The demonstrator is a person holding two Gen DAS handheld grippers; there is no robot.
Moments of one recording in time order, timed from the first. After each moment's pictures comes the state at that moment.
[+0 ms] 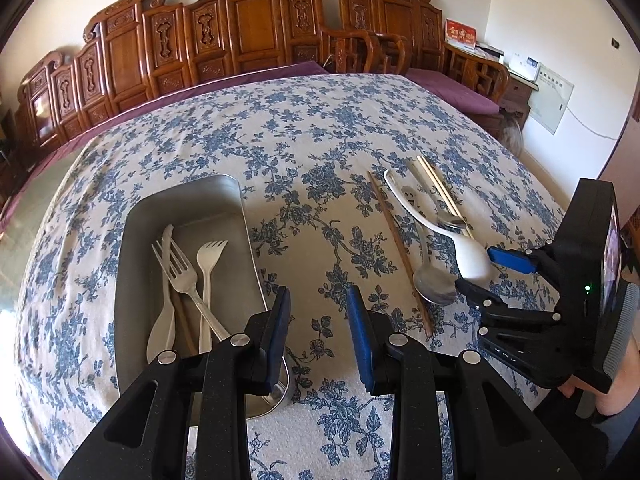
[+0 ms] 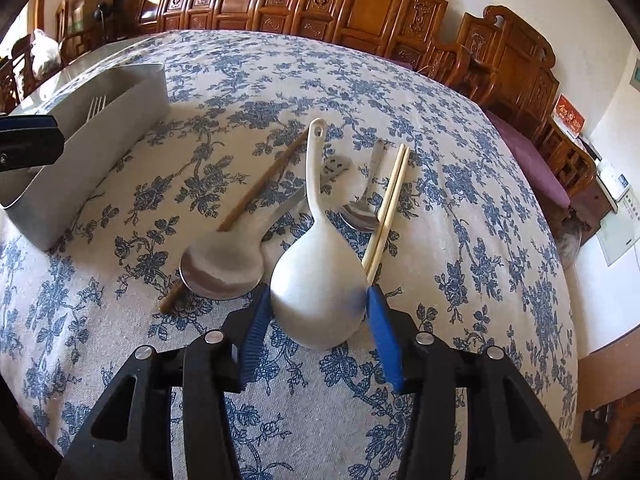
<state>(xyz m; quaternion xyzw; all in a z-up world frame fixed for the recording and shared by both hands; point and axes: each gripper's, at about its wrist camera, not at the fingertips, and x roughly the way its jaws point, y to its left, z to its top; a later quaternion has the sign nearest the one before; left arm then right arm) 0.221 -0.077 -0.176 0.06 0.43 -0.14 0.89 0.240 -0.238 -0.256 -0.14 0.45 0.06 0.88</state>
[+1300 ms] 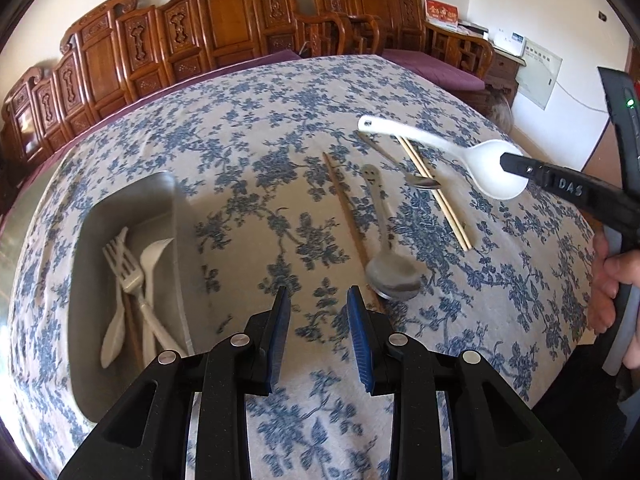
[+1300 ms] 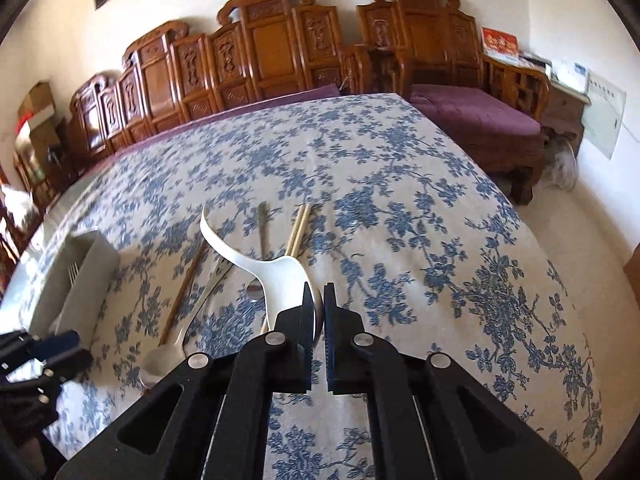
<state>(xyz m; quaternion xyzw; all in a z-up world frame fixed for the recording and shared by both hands) 0.221 -0.129 -0.197 0.10 0.45 -0.16 0.87 0.257 -0.365 -0.208 0.09 0.39 0.00 0.92</state>
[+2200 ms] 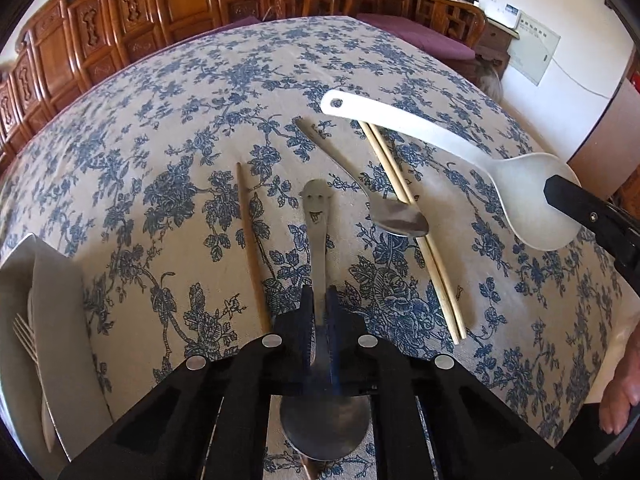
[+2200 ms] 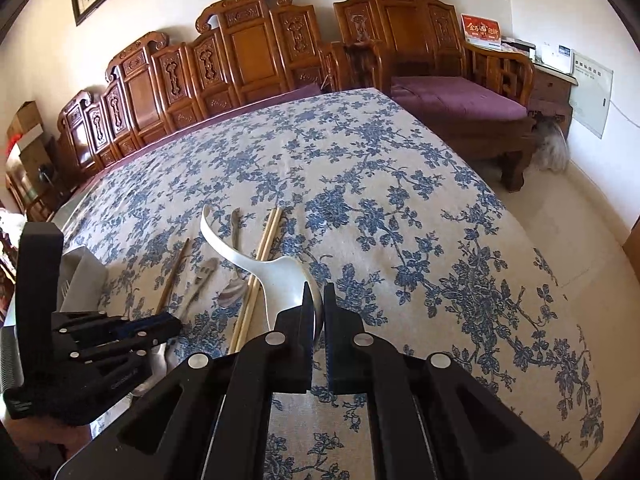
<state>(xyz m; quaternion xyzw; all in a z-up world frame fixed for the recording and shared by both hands) 0.304 -0.209 -0.239 0.10 0.51 -0.20 0.83 0.259 -0.381 -0.212 0.11 0.39 -0.01 0.92</state>
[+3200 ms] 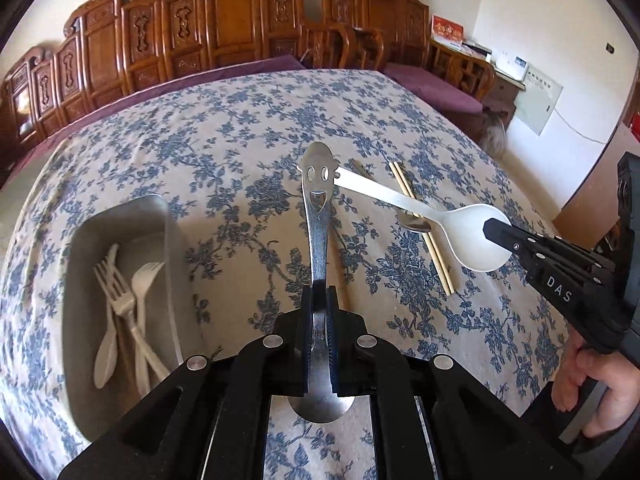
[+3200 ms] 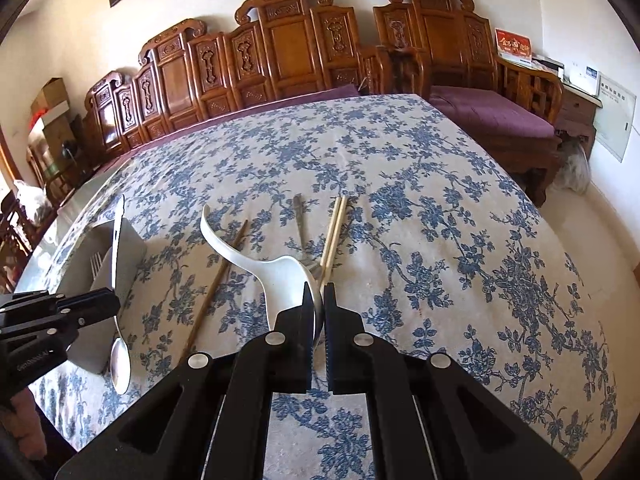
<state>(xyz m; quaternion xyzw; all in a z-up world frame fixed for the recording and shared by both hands) 0.240 -0.125 -0.171 0.04 0.44 -0.17 0.88 0.241 -0.323 -0.202 0.07 0.38 0.04 0.92</state>
